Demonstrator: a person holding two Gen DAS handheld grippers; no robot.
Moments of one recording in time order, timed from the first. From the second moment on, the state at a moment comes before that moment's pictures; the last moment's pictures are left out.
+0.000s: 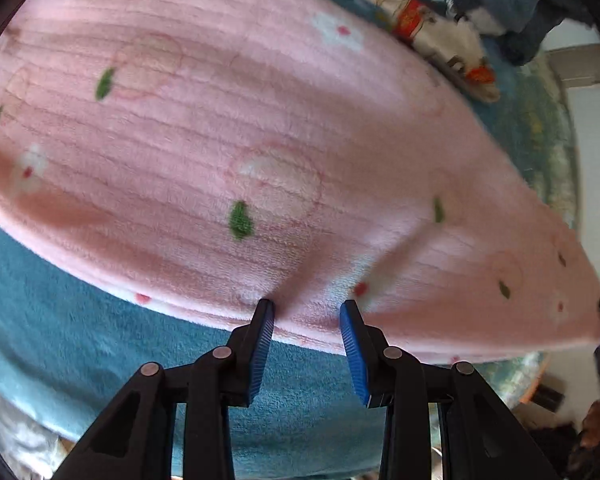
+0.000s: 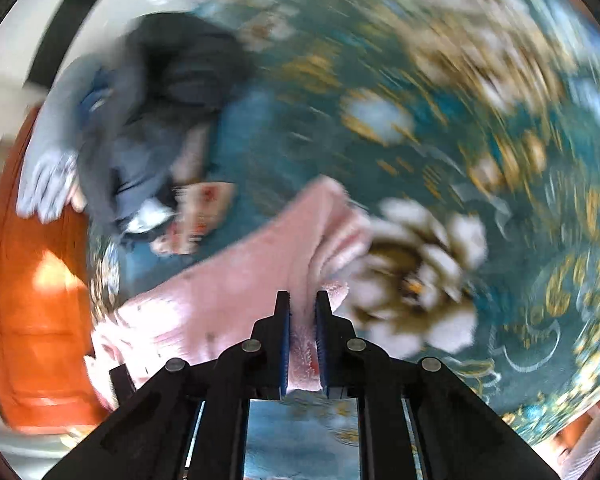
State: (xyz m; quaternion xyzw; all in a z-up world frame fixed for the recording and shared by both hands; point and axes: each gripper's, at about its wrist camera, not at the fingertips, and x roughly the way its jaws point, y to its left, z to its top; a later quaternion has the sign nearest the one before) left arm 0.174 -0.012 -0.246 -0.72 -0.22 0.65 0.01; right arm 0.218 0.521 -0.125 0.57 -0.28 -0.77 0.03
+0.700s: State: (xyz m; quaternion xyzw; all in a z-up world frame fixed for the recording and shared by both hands) left arm 0.170 -0.438 -0.157 -0.57 -0.30 0.75 -0.16; right arm 0.184 0.017 -0.211 0.66 -0.03 -0.73 0.14
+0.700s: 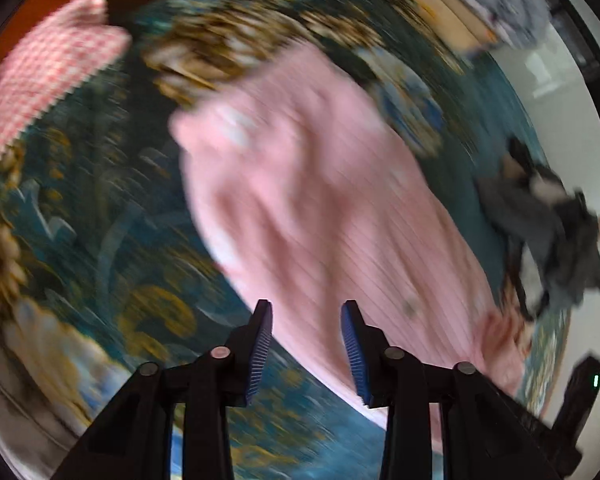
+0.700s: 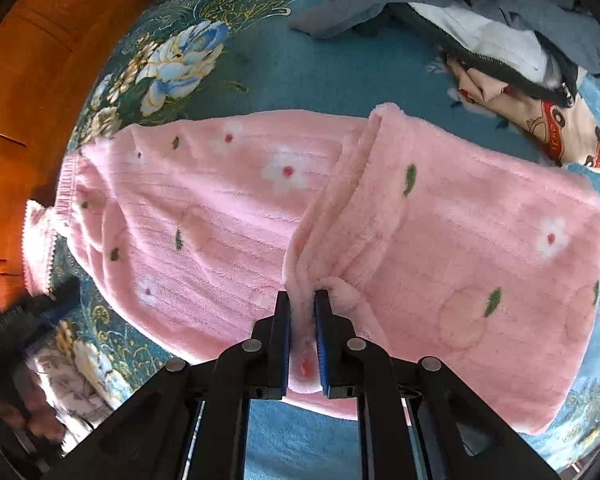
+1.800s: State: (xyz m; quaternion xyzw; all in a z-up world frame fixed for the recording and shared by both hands) left arm 0.094 -0.484 -0.158 -0.49 -0.37 0.78 -0.16; right arm 0.174 0.059 -0.188 0.67 -0.06 -0.73 0.13
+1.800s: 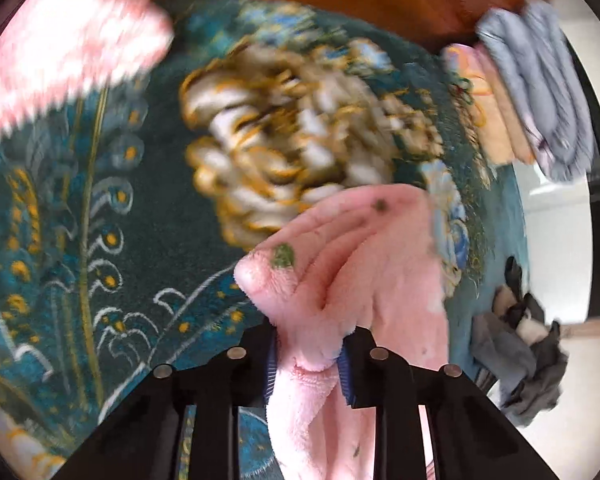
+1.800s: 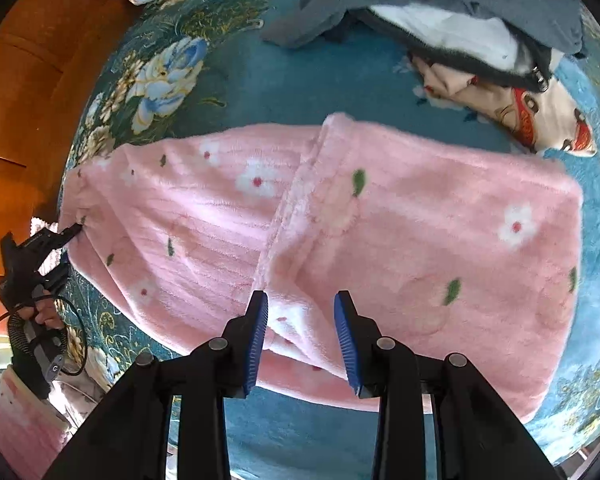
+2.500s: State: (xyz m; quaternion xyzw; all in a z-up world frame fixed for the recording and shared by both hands) left arm 0.116 0.014 -0.103 -0.55 0.04 0.82 0.15; right arm 0.203 0.317 -0.170 0.62 -0.24 -0.75 0.05
